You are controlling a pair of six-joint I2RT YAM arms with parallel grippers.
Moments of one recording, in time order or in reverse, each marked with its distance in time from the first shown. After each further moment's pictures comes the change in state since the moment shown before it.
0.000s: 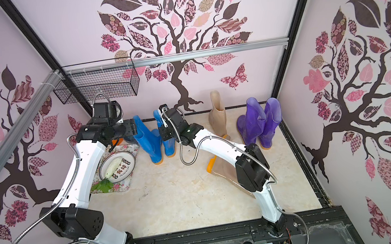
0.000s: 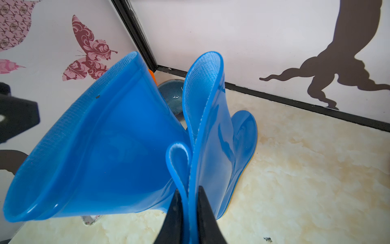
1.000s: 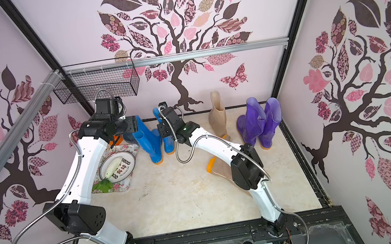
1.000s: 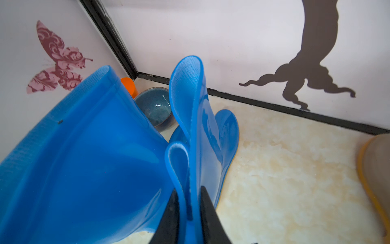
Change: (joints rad) left arm -0.020 0.049 0.078 -0.018 -0.018 0.054; right arm 0.003 0.078 0.113 -0.047 0.126 0.007
